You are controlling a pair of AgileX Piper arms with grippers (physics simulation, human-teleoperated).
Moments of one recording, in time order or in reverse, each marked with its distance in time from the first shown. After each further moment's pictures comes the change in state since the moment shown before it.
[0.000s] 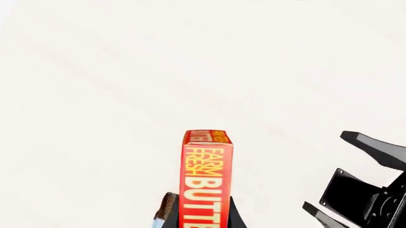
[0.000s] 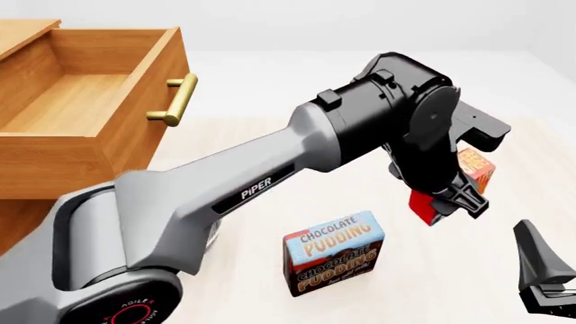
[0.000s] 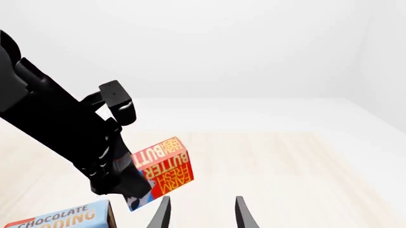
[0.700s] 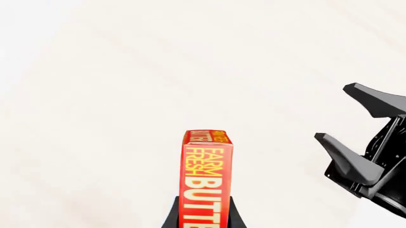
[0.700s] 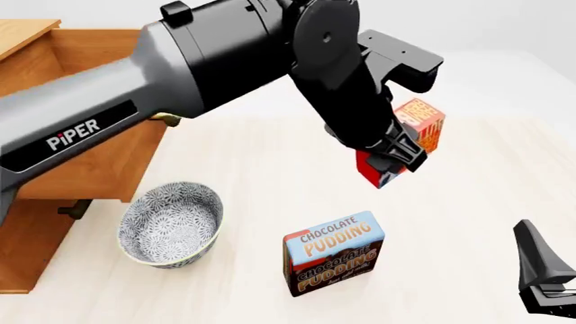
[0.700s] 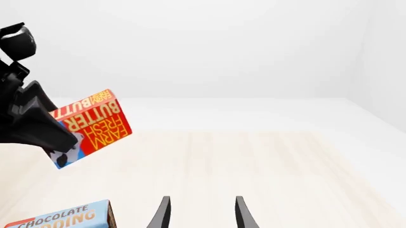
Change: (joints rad) left arm 0.090 -0.377 0.370 -0.061 0.024; right arm 0.000 0.000 0.000 0.000 0.000
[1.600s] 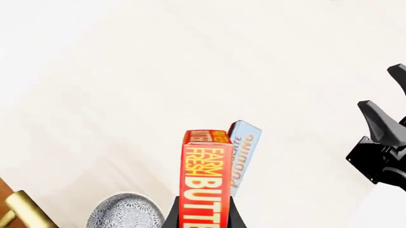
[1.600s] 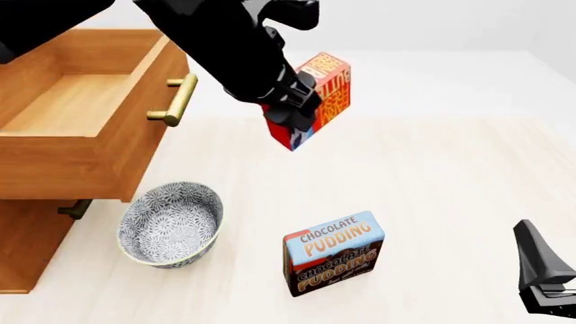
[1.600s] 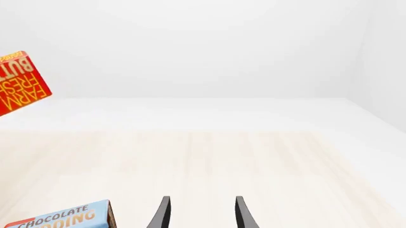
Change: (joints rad) left arm 0.173 -0.268 0.147 0.123 0.016; right arm 0.000 0.000 0.000 0.000 0.000
